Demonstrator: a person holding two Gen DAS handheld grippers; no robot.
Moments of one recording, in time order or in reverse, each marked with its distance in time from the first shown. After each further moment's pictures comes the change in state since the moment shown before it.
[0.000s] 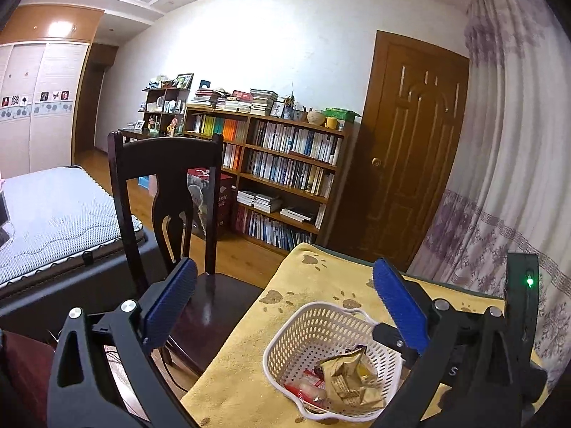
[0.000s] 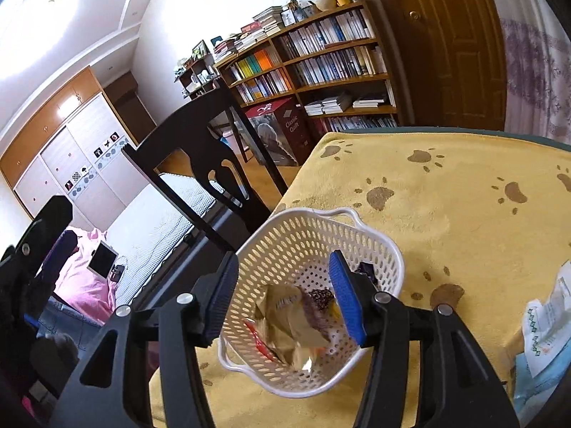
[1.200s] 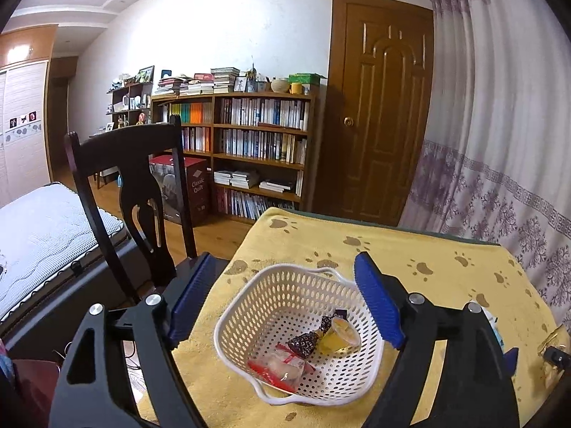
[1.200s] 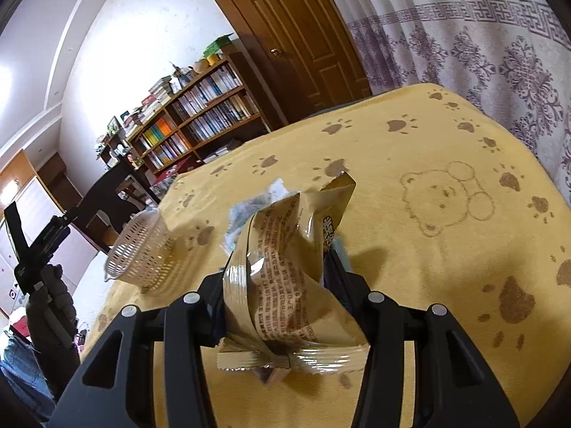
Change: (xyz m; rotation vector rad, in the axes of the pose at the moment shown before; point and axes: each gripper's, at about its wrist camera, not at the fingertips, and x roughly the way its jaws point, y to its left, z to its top) left arm 0.024 -0.052 -0.031 0.160 0.105 -0.069; right arm -0.227 -0.216 -0.144 0.277 -0.221 -0.266
